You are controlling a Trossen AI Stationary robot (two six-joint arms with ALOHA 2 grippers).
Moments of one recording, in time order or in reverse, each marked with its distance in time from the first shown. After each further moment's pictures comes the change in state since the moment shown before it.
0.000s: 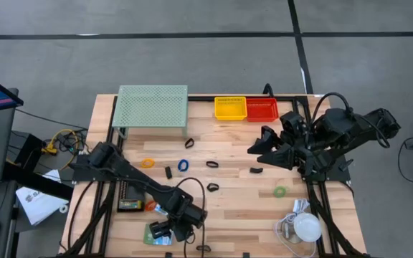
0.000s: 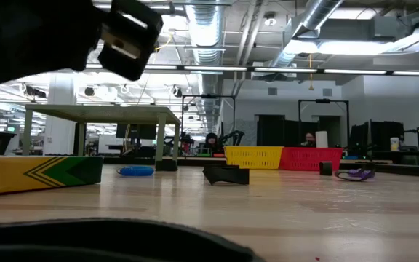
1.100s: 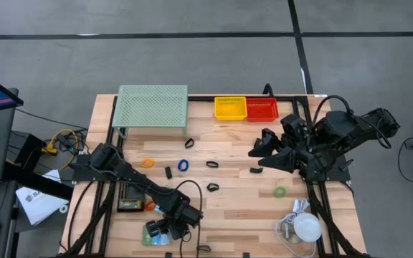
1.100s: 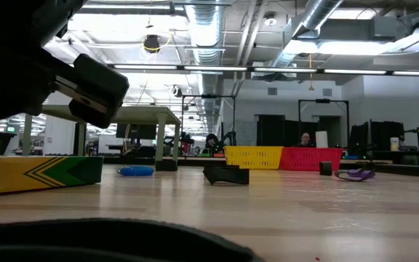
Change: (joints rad) left arm -0.017 0.008 -0.114 0.043 0.000 -0.026; right arm 0.034 0.001 0.000 -0.001 0.025 -0.001
